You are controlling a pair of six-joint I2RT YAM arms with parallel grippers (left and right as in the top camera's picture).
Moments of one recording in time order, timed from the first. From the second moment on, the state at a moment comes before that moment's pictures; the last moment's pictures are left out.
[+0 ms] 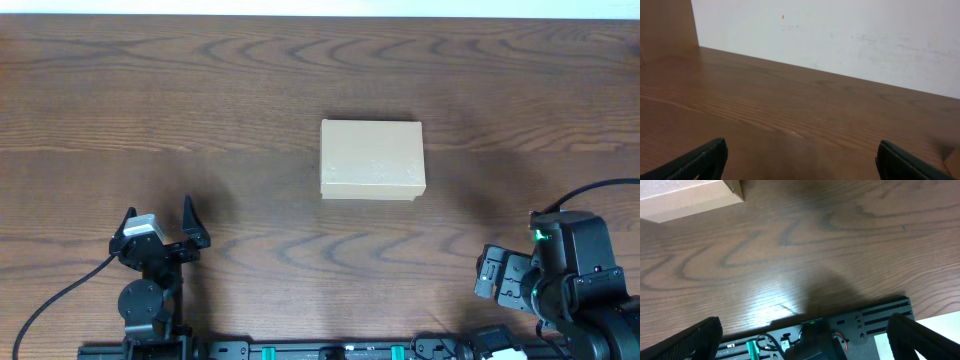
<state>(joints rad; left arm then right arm) 0.06 0.01 0.01 -0.10 -0.08 -0.15 0.21 0.82 1.29 -1.66 0.16 0.46</state>
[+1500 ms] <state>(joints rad) 0.06 0.01 0.02 -0.10 -0.08 -0.15 0.06 0.65 1.11 -0.21 0.21 -0.09</state>
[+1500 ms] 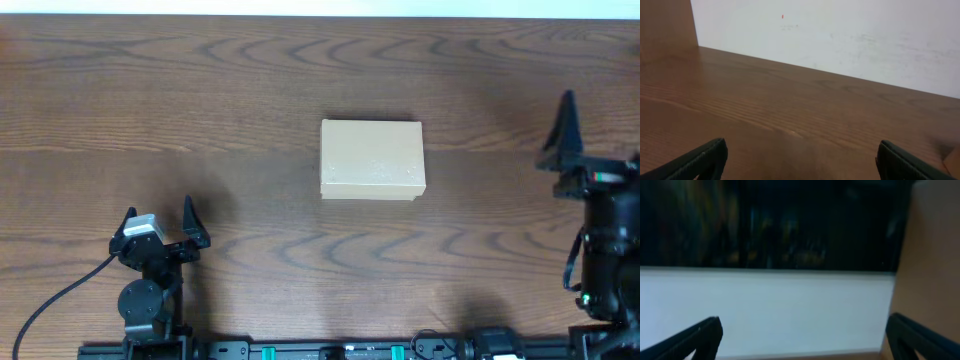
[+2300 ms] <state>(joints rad) 0.06 0.01 0.02 -0.11 -0.08 -0.15 0.00 0.28 0.35 0.38 0.05 -0.12</state>
